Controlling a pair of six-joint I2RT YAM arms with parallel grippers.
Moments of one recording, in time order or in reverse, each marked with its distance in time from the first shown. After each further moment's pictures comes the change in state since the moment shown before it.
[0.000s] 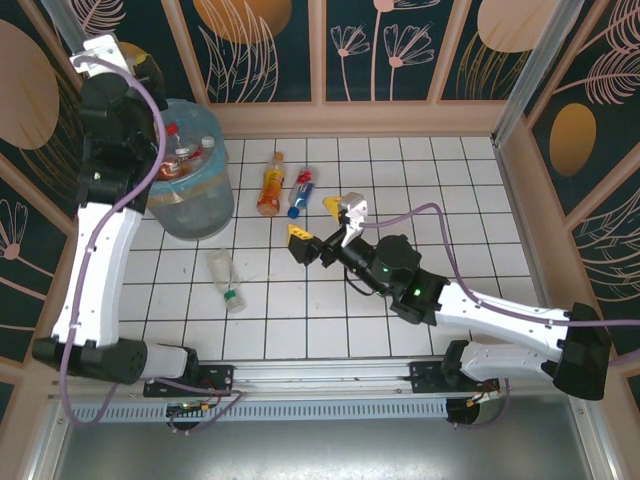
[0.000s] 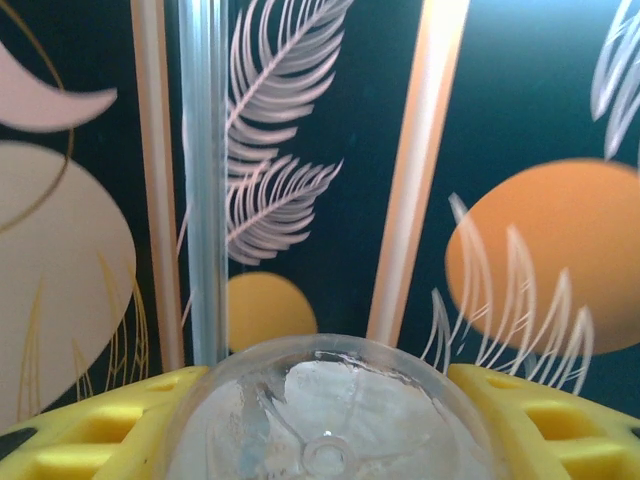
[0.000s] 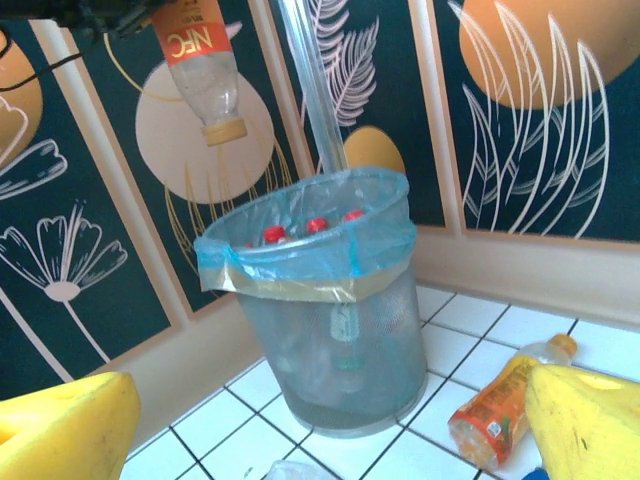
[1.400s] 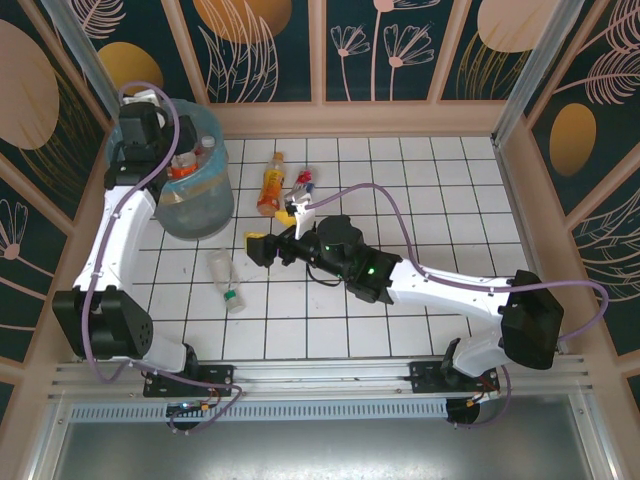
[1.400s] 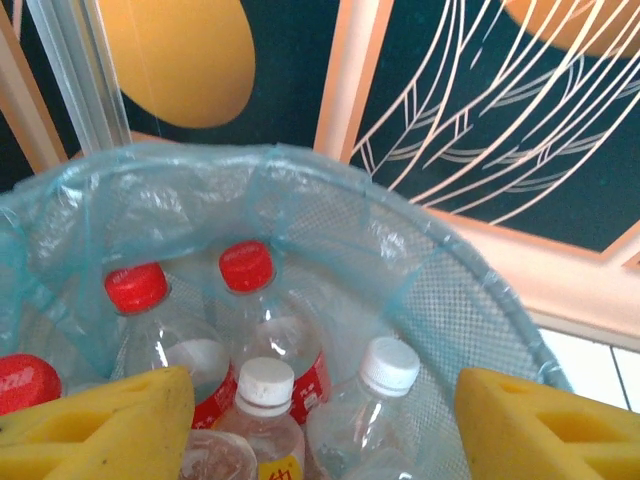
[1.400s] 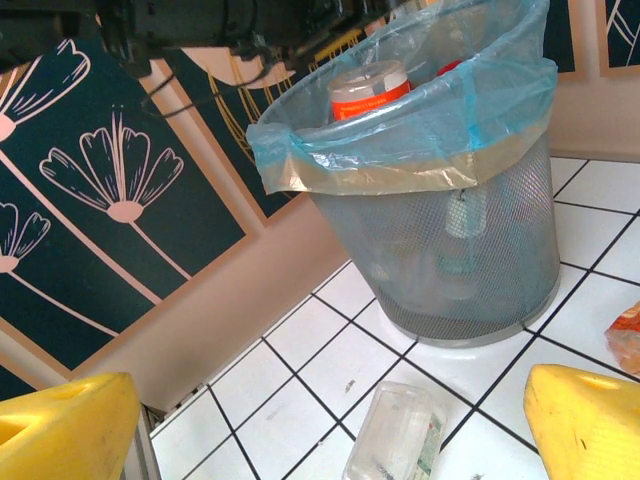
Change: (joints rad) left arm 0.130 0.092 -0.290 -0.028 0.360 -0.142; right arm 0.000 0.304 0.218 -0.107 -0.206 0.205
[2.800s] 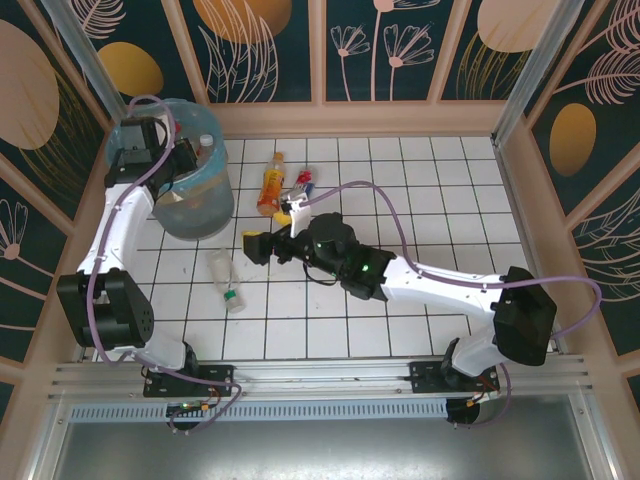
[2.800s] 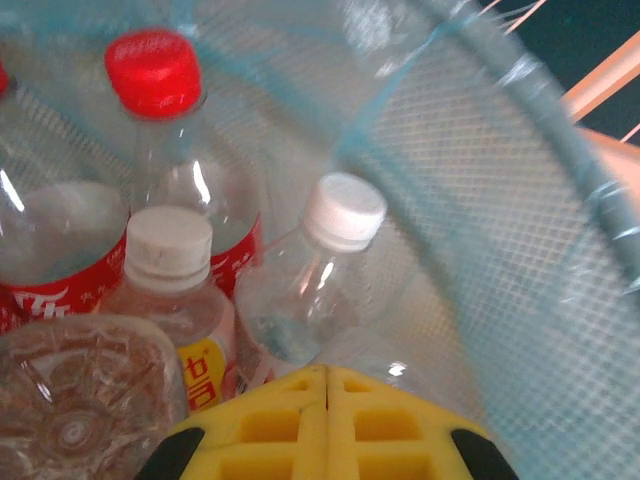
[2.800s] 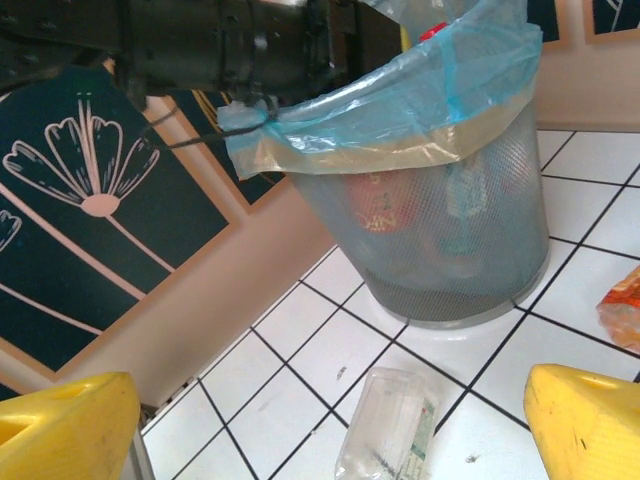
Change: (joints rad) left arm 0.074 0.064 -0.041 -0.108 0.330 -0.032; right arm 0.000 0.047 0.058 -0.072 0.029 0.031
